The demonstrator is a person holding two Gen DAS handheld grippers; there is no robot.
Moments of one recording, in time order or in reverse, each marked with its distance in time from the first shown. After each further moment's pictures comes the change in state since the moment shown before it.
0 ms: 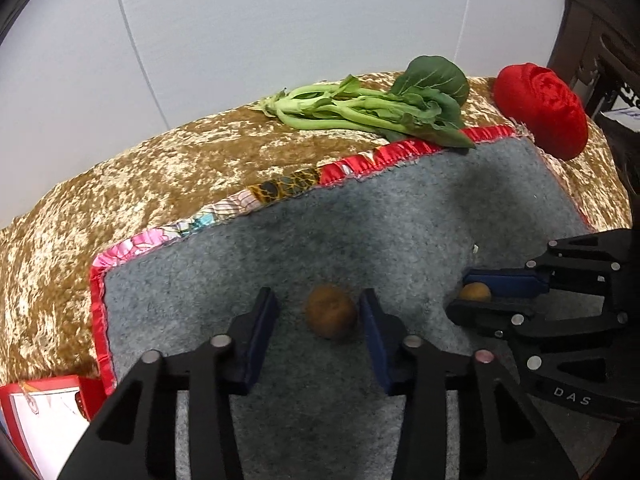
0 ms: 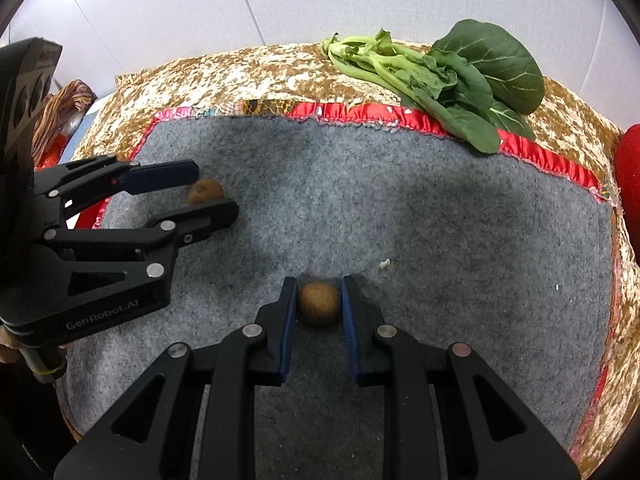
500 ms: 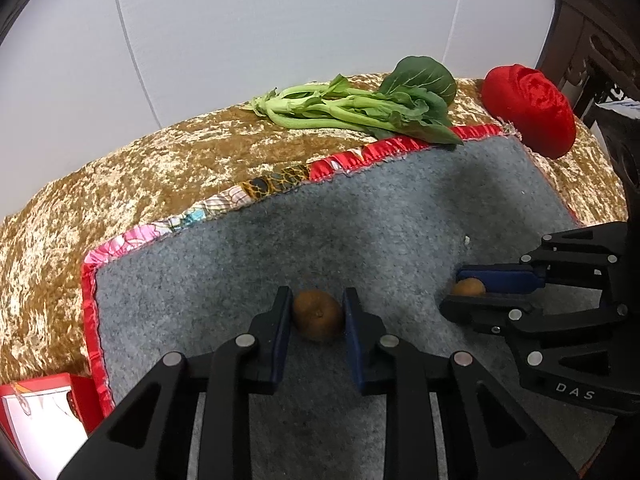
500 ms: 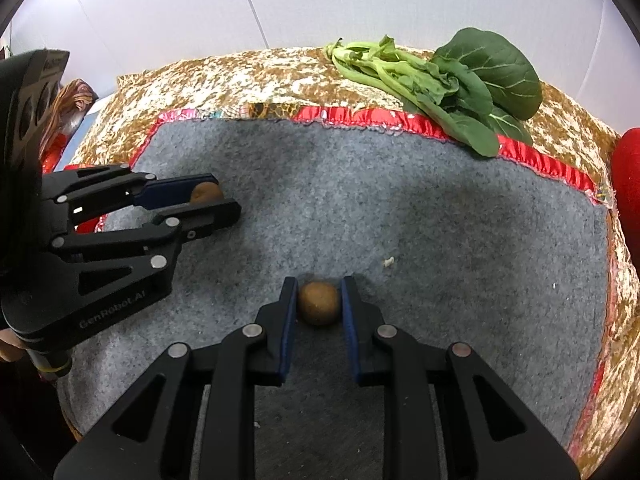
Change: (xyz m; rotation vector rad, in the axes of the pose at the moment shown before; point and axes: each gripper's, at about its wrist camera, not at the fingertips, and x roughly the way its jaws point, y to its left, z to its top) left arm -0.011 0.005 -0.009 0.001 -0.013 -0.051; right arm -0.004 0.005 -0.001 -0.009 -0.010 -0.005
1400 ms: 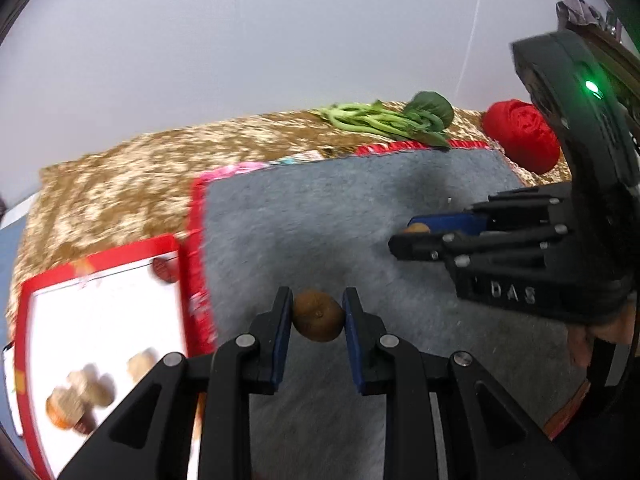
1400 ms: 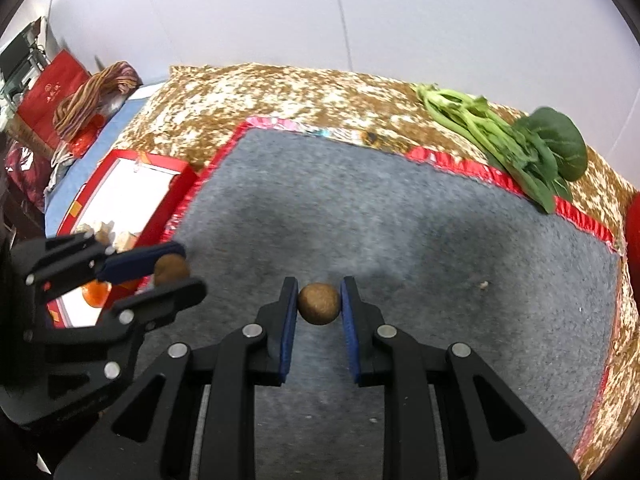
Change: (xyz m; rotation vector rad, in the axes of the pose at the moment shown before) left arm -0.104 0.017 -0.078 -0.139 -0.104 0.097; right arm -0.023 0.075 0.003 -0.117 -0.047 0.053
